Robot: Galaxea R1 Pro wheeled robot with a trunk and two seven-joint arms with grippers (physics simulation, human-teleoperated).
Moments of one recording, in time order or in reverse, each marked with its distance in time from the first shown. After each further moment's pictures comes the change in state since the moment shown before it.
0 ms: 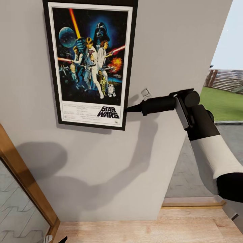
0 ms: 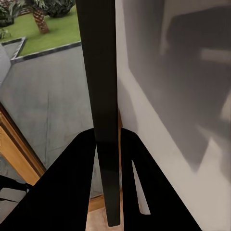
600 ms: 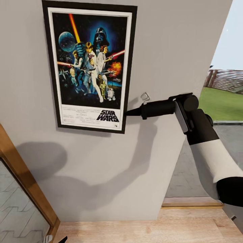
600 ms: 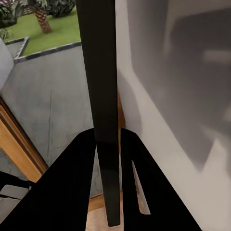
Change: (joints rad) left arm 0.000 0.000 0.000 -0.001 0.000 0.000 0.000; right arm 0.041 -0.001 0.000 -0.030 -0.002 -0.003 0.000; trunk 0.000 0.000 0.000
